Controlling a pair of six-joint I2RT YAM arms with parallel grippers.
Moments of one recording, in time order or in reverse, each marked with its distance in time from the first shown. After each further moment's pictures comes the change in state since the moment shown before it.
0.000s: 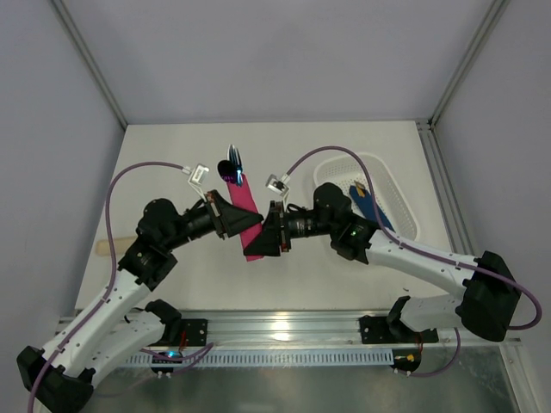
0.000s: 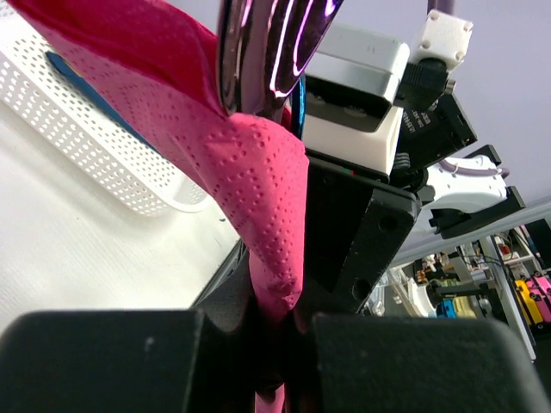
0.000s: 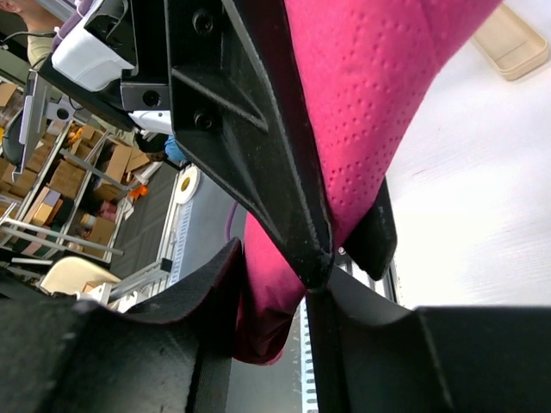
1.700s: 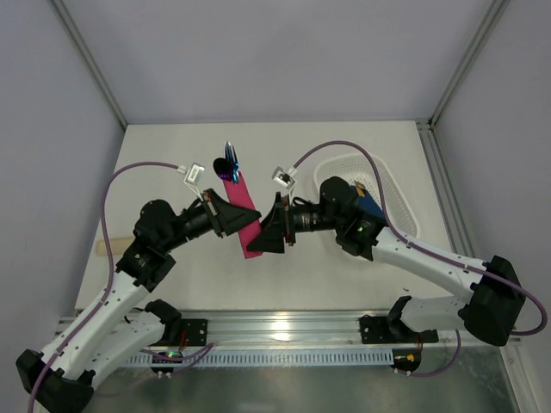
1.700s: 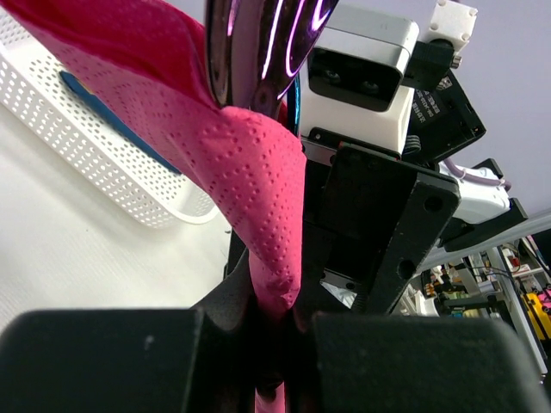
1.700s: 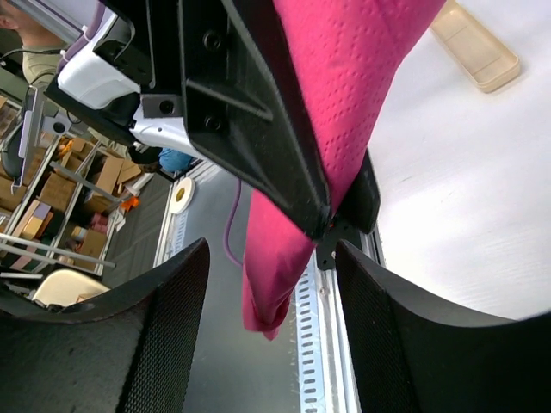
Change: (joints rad) left arm 0.009 -0.017 0.000 0.004 -0.030 0.010; right arm -0.042 -0.048 0.017 -0.069 -0.004 -0.010
